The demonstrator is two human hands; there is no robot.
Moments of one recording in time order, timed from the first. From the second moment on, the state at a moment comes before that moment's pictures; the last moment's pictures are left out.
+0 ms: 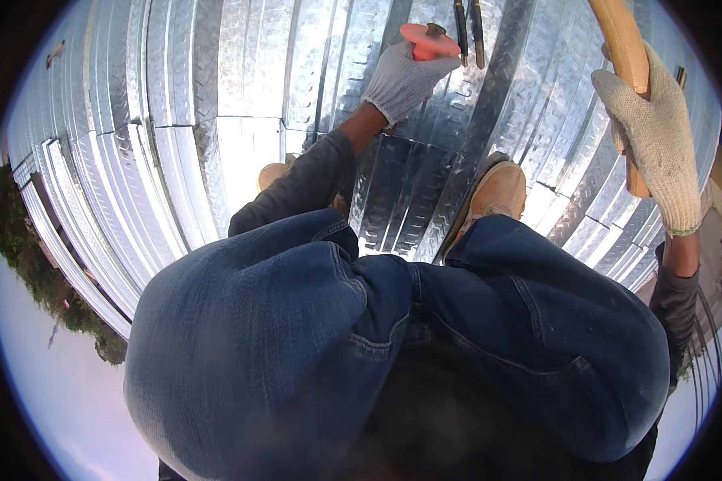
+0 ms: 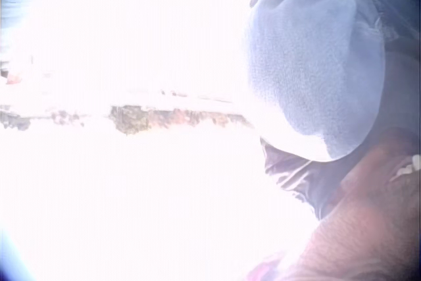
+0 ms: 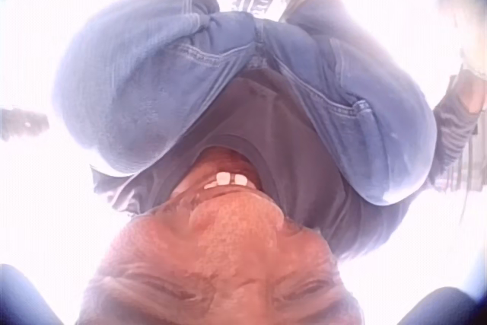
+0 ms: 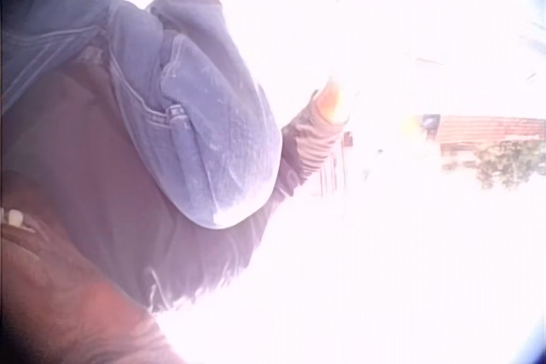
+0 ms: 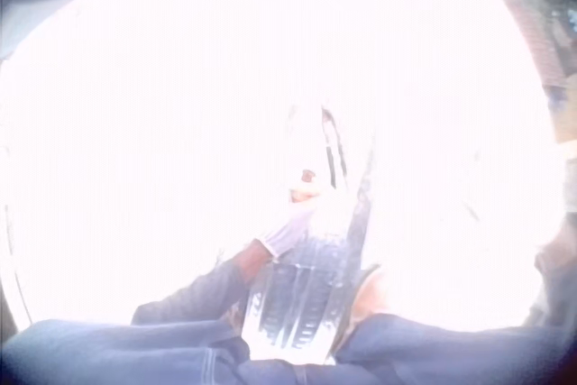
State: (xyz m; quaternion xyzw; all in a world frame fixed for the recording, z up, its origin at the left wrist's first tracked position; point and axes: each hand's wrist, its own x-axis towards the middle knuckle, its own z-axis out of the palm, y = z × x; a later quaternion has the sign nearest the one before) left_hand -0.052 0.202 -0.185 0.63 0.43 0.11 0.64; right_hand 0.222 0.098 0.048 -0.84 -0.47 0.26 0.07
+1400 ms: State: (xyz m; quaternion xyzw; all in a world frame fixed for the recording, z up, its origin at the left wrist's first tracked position) left_hand -0.054 0.193 -0.189 0.55 0.39 0.14 0.72; right_hand 0.190 0.071 0.031 -0.83 -0.40 0.37 0.12
